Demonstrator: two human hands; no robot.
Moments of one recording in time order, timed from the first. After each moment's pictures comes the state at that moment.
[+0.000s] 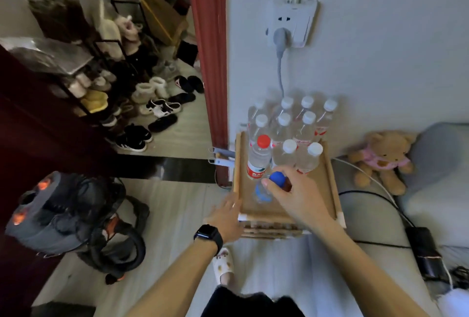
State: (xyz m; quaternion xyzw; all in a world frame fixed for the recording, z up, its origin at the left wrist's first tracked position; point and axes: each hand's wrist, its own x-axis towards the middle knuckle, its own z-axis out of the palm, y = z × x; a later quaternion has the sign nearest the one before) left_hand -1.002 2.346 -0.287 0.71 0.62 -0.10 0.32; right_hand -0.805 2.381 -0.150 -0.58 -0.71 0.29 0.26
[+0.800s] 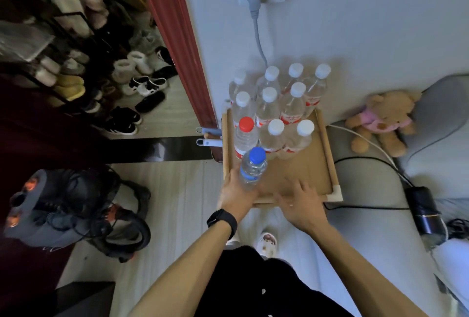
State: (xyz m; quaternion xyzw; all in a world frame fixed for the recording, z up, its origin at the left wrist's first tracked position) left_hand -0.936 2.371 -0.258 0.45 0.73 0.23 0.46; right_hand -0.742 2.351 -0.281 -0.69 -0.67 0.28 0.09
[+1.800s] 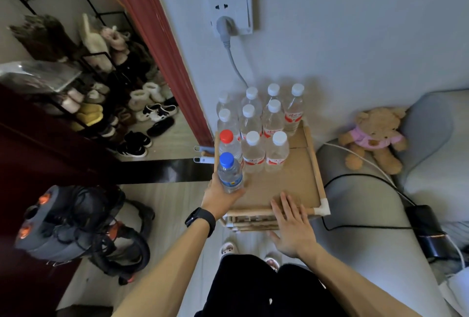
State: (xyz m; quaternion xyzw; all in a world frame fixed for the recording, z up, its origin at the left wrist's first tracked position) left_hand -0.936 2.384 -0.248 0.46 0.73 0.24 0.44; right_hand -0.710 2.327 -0.324 -0.59 -0.77 0.22 -0.12
